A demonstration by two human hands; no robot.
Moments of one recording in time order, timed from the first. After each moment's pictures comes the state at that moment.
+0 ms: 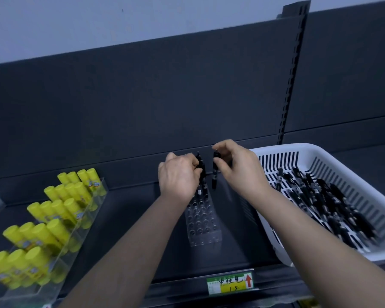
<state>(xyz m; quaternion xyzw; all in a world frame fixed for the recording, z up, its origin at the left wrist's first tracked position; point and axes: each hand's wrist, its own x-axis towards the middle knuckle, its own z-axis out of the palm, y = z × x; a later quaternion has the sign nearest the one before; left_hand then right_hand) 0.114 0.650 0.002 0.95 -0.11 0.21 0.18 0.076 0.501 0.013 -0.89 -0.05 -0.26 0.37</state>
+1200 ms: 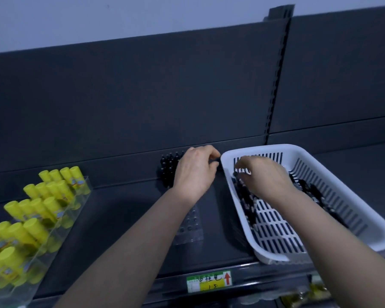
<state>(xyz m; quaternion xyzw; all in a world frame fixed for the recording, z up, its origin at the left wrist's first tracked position) 0.097 0.593 0.018 0.92 -0.21 0.16 0.29 0.061 0.425 0.003 -0.98 0.02 -0.15 0.11</state>
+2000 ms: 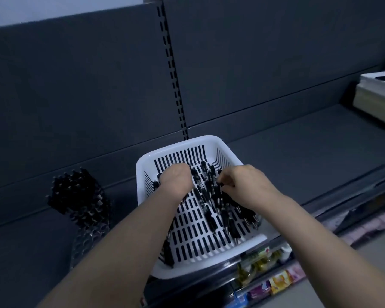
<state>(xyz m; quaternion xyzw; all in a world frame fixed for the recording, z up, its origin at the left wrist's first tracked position) 0.126 0.399 -0.045 0.98 -0.16 -0.08 0.01 0.000 0.269 -0.025 -0.97 0.10 -0.04 0.21</state>
